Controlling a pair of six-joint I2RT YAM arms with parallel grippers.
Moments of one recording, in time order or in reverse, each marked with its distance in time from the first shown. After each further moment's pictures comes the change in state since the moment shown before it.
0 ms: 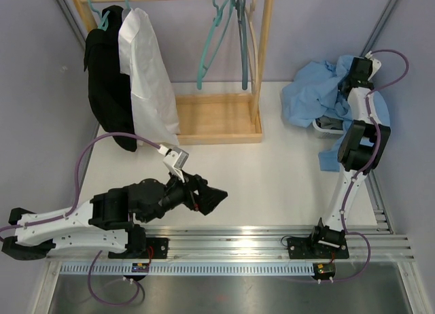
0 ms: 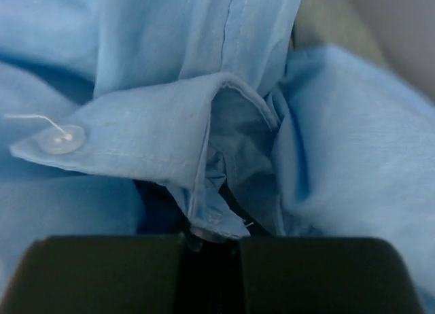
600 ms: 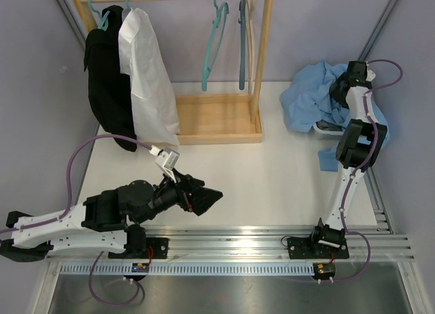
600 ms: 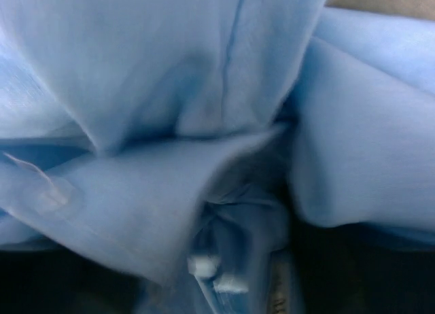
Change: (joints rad) left arm 0.000 -0.071 -0.027 0.011 0.016 -0.037; right arm 0.002 0.088 0.086 -0.268 -0.071 0.187
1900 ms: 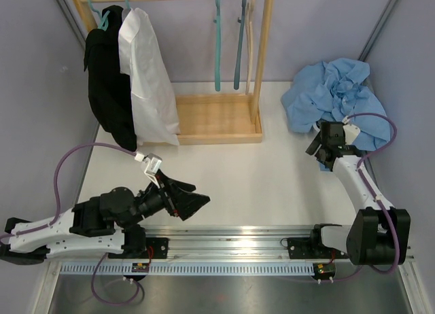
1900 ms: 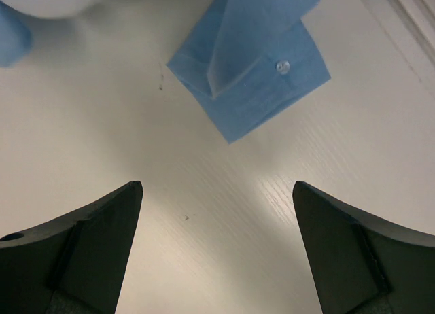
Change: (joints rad) left arm -0.013 -0.179 -0.100 -0.002 0.012 -0.019; right arm 0.257 -1.160 -1.287 0.044 0.241 0.056
